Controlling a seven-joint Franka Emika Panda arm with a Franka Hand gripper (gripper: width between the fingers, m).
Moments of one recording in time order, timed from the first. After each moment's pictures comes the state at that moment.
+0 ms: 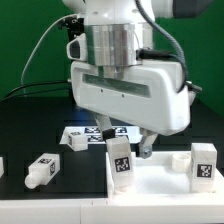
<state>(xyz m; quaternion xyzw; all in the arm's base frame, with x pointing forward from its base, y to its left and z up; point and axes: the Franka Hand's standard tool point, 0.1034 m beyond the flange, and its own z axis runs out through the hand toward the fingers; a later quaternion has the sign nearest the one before) 0.636 -0.002 0.091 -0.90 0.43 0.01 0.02</state>
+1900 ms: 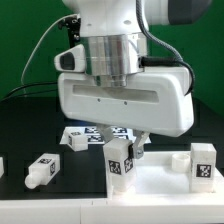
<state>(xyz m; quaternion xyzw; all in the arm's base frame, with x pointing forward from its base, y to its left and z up) 0.630 0.003 0.080 -0.90 0.43 0.00 0.04</state>
